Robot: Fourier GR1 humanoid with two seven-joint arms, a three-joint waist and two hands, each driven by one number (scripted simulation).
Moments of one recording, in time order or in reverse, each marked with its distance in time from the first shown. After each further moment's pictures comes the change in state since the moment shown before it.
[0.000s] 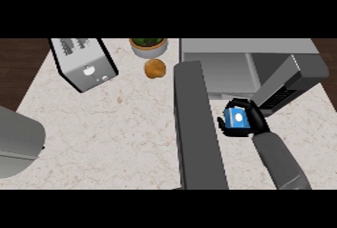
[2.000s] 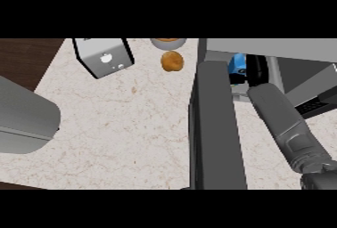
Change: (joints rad) left arm -0.314 0.049 0.098 0.168 -0.002 -0.042 0.141; right arm -0.453 -0.071 -0.097 0.291 0.057 -0.464 0.416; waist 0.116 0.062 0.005
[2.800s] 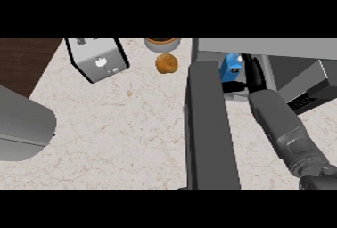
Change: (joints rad) left arm -0.042 -0.029 -0.109 0.001 -0.087 -0.006 0.031; right arm 0.031 0.011 -0.080 0.018 -0.090 0.256 -0.172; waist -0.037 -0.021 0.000
